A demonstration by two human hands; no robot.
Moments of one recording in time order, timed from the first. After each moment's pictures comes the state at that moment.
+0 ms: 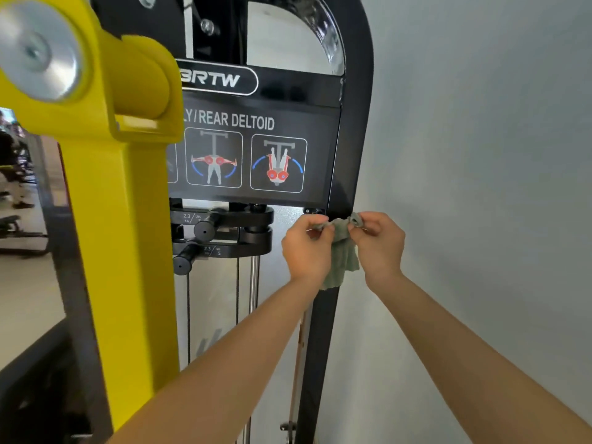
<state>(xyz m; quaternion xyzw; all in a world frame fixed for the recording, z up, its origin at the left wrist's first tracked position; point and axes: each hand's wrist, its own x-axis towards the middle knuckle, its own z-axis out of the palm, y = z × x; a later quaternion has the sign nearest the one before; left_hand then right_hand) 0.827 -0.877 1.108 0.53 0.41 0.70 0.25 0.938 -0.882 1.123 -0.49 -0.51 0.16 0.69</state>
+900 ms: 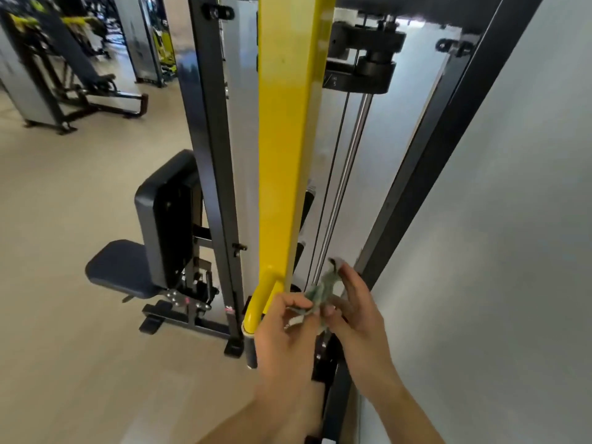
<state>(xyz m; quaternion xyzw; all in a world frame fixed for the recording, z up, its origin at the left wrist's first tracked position) 0.698 -1.179 0.874 0.36 0.54 0.67 0.35 0.807 -1.136 0.876 -0.42 -0.60 0.50 0.47</state>
